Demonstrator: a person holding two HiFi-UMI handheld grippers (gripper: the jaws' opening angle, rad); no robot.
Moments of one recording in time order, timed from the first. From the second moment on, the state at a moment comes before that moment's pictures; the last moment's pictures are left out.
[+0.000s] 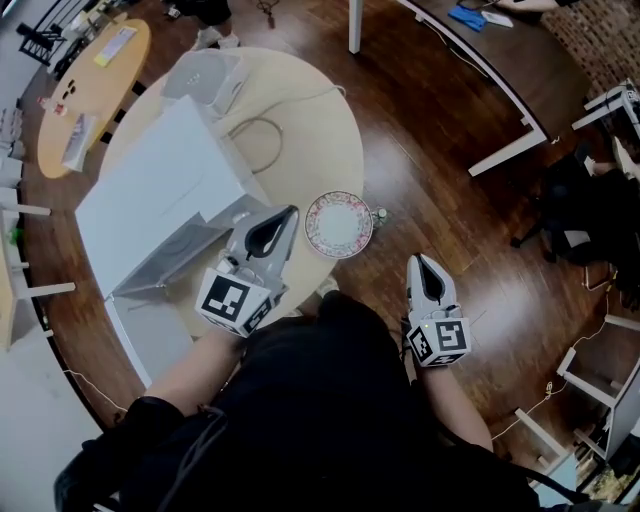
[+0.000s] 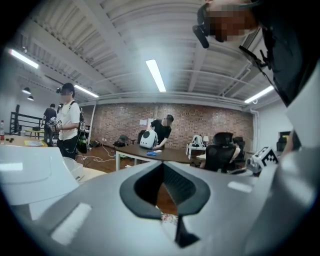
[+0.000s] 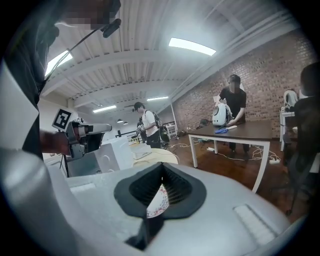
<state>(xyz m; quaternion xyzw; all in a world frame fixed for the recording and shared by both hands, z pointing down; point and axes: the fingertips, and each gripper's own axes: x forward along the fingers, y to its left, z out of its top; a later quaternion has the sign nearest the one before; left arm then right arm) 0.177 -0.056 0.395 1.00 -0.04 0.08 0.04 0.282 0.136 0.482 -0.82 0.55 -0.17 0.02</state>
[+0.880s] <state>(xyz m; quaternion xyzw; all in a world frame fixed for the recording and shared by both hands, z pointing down) 0.191 -0.075 0.427 0.99 -0.05 0.13 0.04 0.268 0.079 0.539 -0.75 0.62 -0.22 0.03</state>
